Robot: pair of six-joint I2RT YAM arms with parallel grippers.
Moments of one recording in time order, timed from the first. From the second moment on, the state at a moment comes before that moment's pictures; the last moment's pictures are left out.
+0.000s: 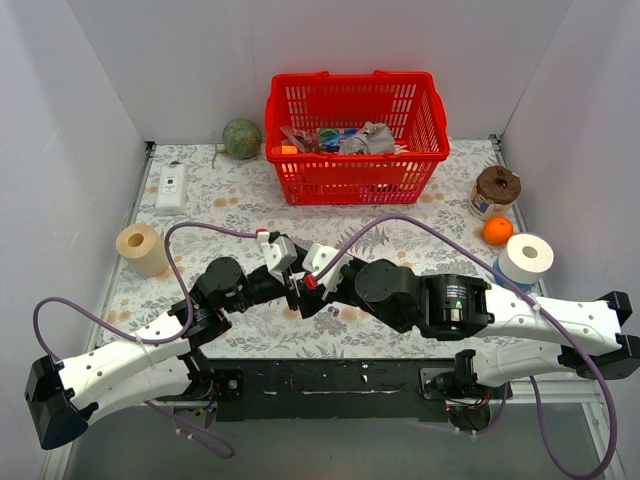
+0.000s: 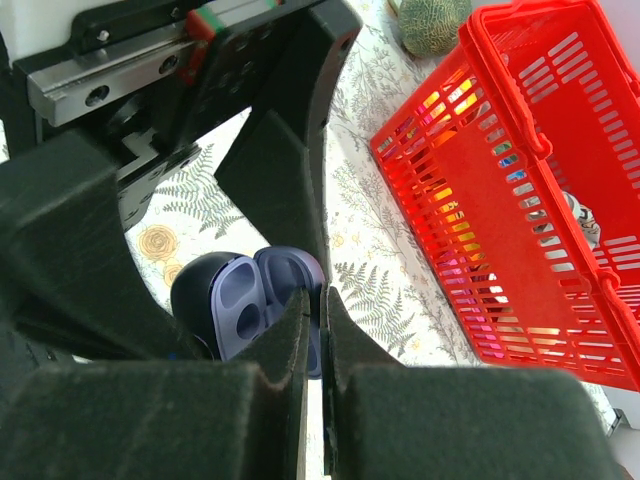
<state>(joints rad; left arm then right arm) -0.95 0.81 0.58 0.31 0.31 -0.17 1.49 1.14 1.28 -0.56 0.59 -0.27</state>
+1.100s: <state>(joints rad) -0.95 0.80 0.58 0.29 0.32 -0.15 1.52 1.17 1.28 -0.59 0.61 -0.28</state>
